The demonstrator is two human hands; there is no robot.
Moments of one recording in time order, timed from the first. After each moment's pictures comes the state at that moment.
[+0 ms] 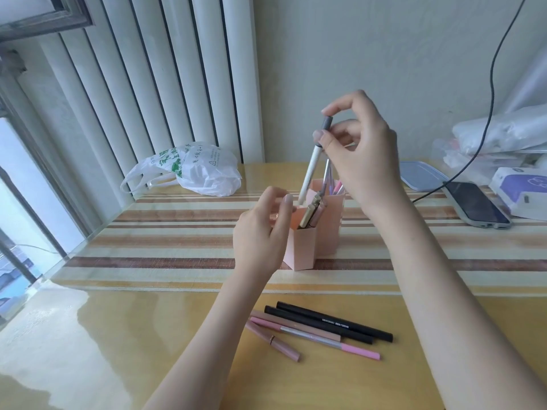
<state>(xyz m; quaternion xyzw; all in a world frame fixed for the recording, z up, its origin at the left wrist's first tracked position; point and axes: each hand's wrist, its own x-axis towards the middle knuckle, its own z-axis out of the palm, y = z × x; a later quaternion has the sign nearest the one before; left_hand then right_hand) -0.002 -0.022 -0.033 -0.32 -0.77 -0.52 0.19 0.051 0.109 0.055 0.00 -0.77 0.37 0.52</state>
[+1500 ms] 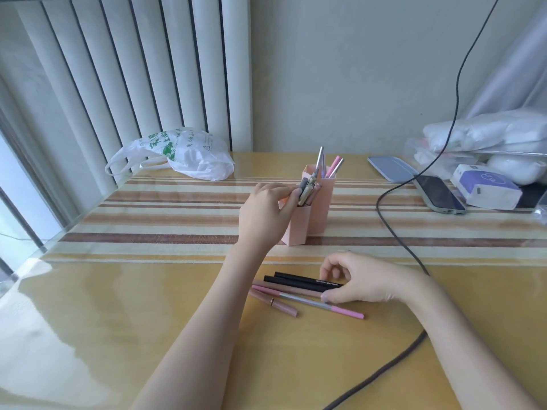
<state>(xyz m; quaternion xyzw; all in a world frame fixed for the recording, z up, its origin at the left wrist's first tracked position) -0.005 -0.026 -0.038 -0.37 -0.79 -0.45 0.19 0.144 0.095 -0.045 -0.10 -0.95 0.27 -0.10</state>
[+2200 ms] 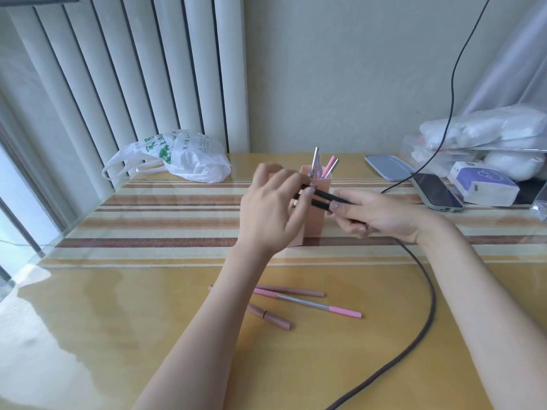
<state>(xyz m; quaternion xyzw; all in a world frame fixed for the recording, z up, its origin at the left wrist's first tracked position) 0.017 -0.032 -0.016 -0.47 -0.72 -0.39 0.34 0.125 0.126 0.017 -0.03 -0.86 0.51 -0.01</state>
